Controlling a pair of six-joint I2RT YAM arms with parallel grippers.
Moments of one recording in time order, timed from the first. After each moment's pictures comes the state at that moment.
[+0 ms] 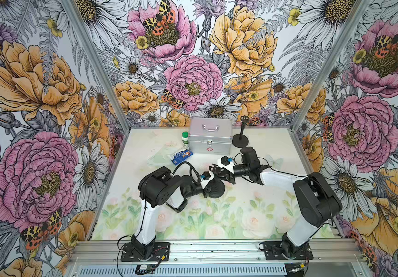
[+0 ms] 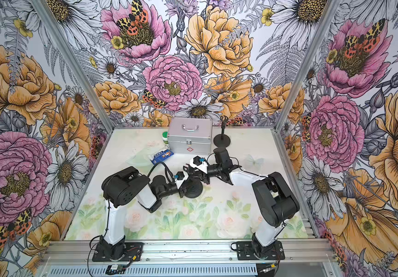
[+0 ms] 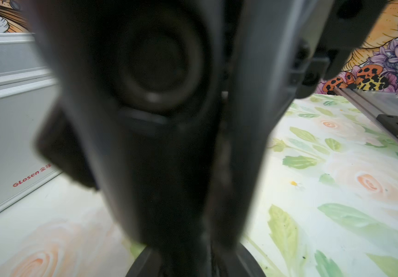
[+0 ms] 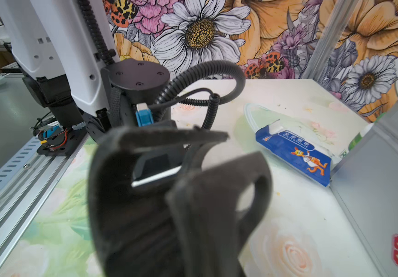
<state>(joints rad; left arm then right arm) -0.63 2.09 0.54 1.41 0.55 0.08 0.47 1.65 0.82 0.29 -0.94 -0.45</state>
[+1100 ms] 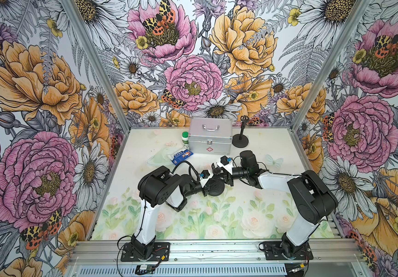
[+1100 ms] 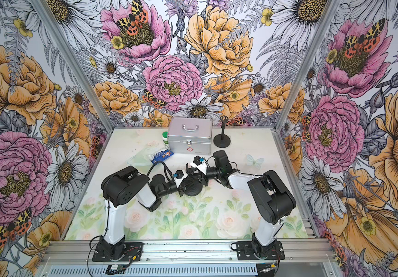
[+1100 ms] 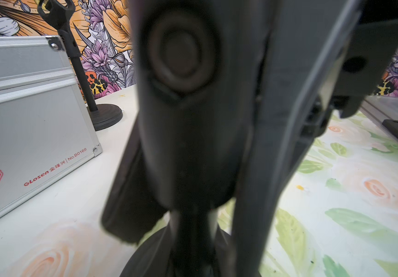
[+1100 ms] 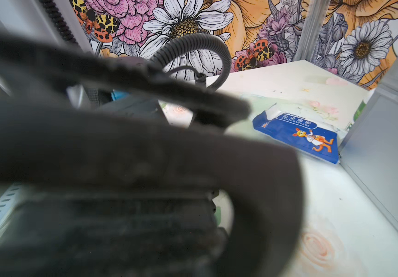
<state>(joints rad) -0.61 2.09 0.55 1.42 0.56 0.06 0.47 1.73 0.83 0.38 -0.96 -0.31</state>
